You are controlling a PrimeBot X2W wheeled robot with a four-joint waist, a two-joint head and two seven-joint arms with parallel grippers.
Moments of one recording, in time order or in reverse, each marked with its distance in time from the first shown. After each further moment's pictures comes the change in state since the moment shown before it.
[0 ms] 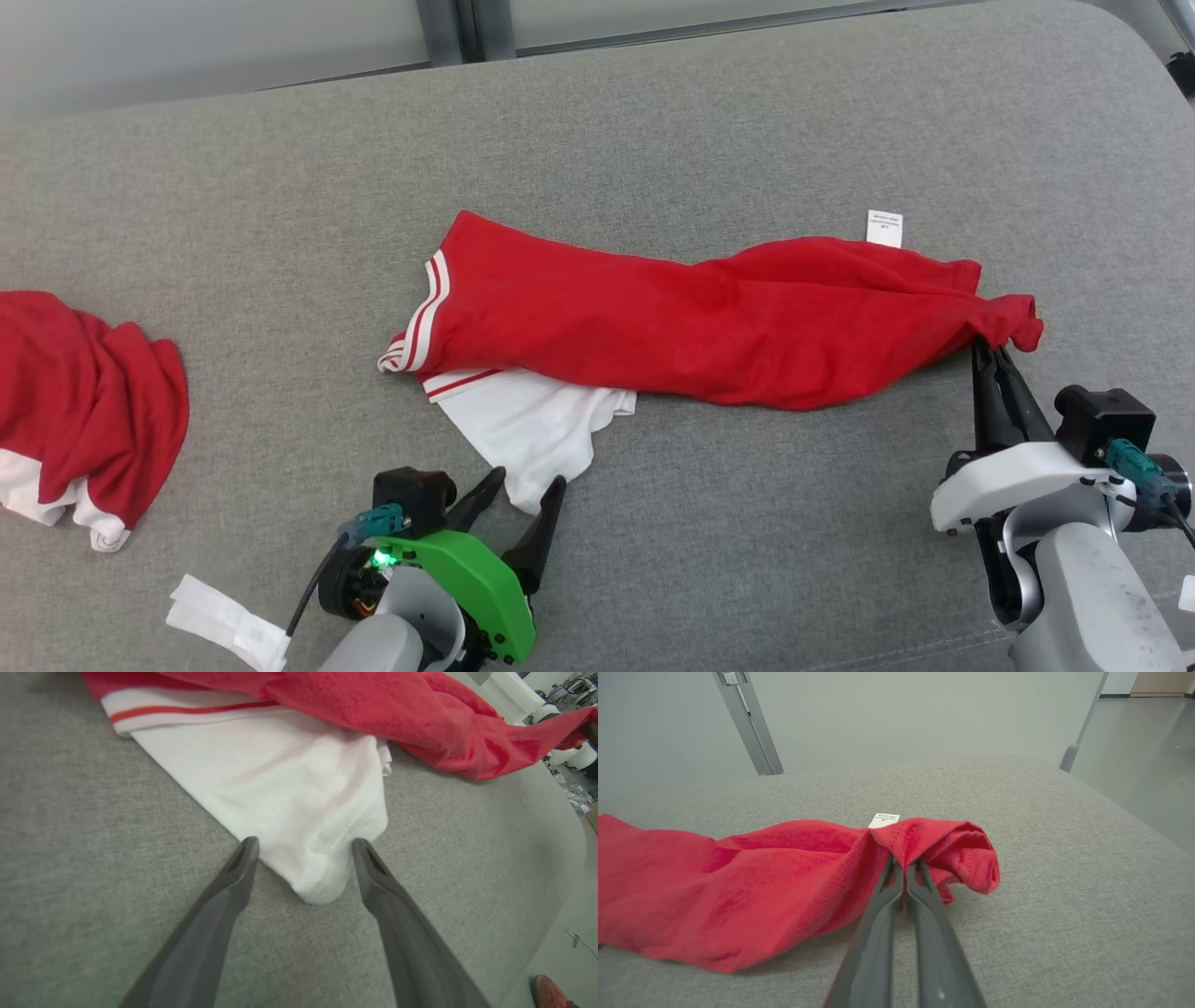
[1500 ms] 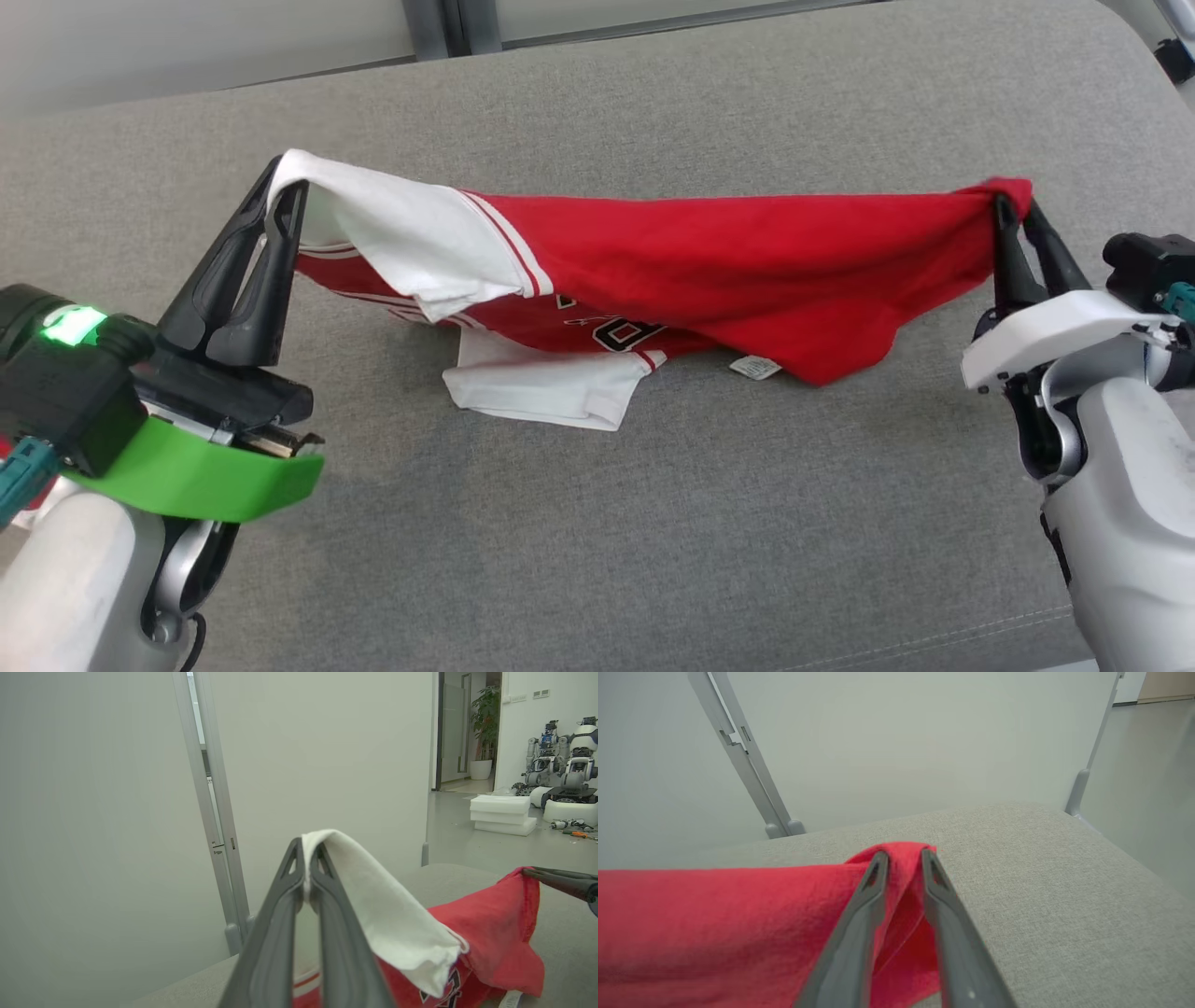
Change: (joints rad) left arm -0.116 0.406 0.197 -0.703 0.128 0.068 -0.146; right arm -0.257 -0.125 0.102 0.108 0.224 0.000 0.083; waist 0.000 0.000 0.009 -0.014
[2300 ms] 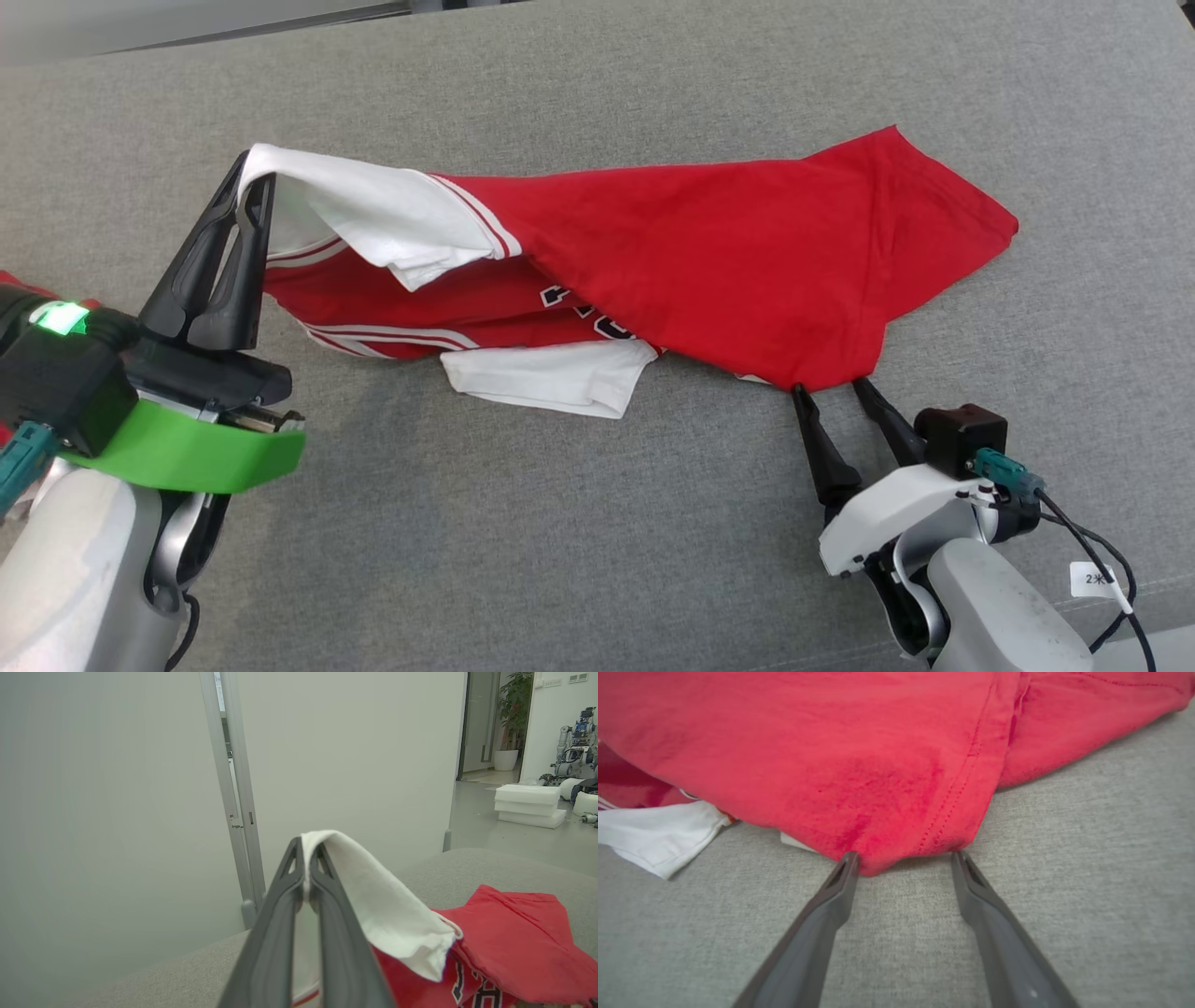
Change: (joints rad) left arm -0.023 -0.045 0.034 0.159 0.050 -0.043 -0.095; right arm 0.200 0.087 0.290 0.024 0.065 0.000 -0.082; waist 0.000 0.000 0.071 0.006
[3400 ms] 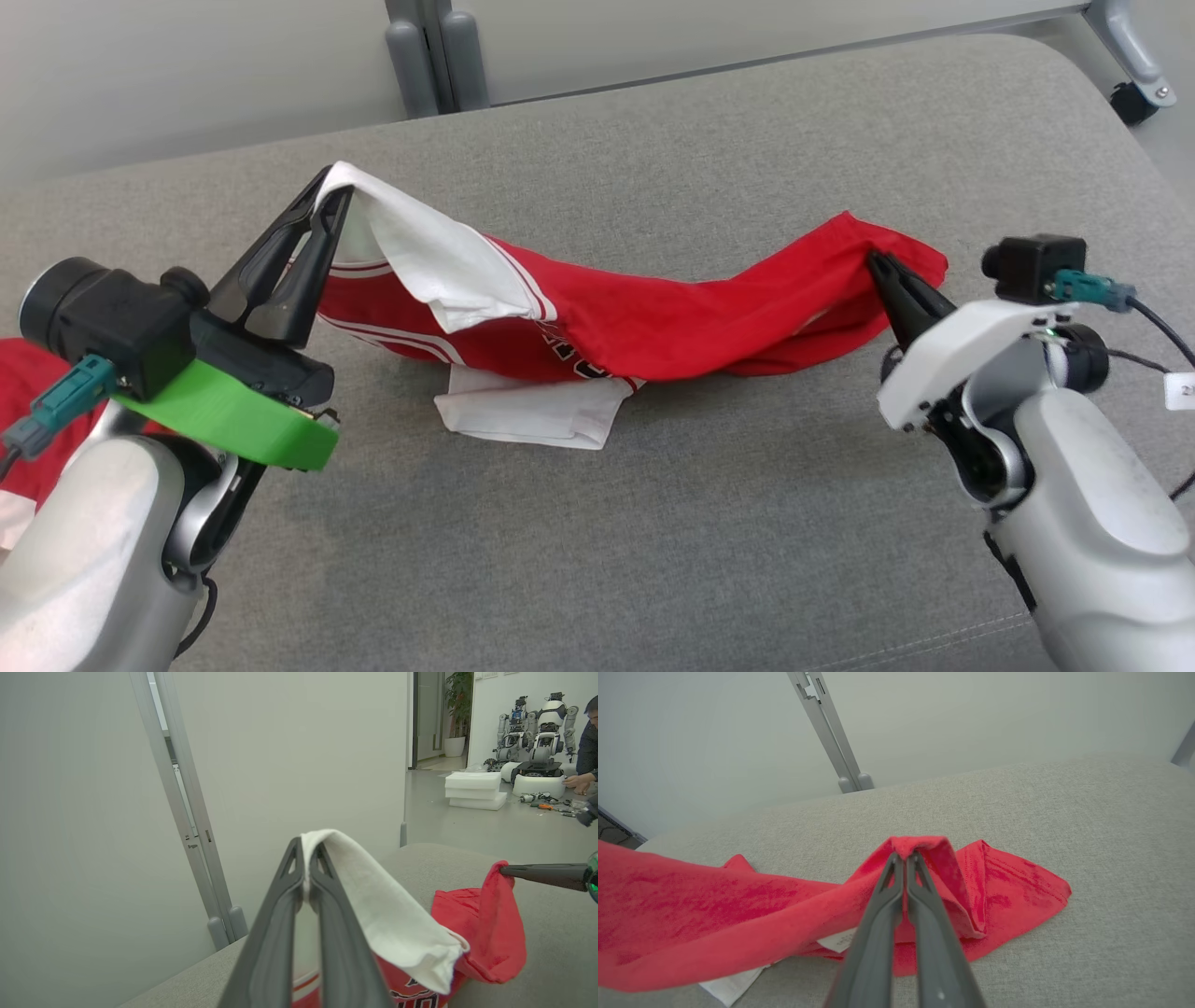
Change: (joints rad) left arm -0.070 0.017 -0.093 0.043 -0.077 -0.071 0.135; right arm -0.163 -0.129 -0.056 -0.165 0.143 -0.001 0.355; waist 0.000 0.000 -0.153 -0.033
